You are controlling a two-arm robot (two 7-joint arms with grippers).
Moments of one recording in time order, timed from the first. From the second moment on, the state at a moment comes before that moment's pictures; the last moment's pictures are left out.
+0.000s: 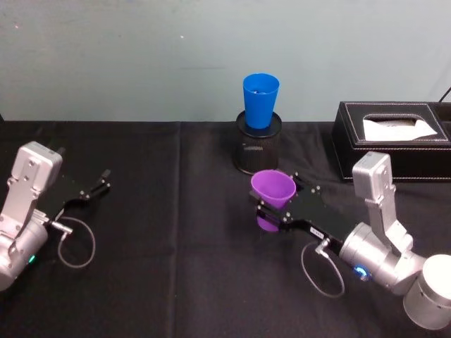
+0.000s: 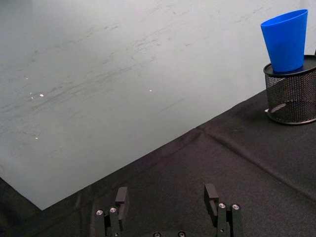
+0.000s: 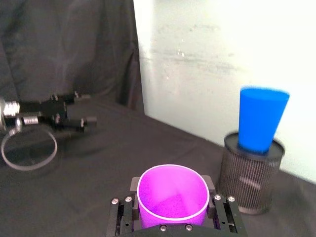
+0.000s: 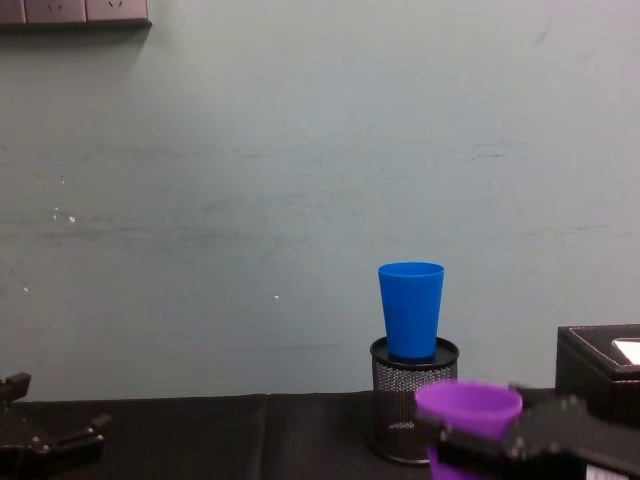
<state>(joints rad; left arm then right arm) -0.20 0.60 0.45 -1.41 -0.25 -0.12 0.03 0.21 0.39 -0.40 -1.37 0.36 -0.19 0.49</state>
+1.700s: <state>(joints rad) -0.20 0.60 0.45 -1.41 -0.25 -0.12 0.03 0.24 0.43 -0.35 -1.60 0.44 0.02 0.46</state>
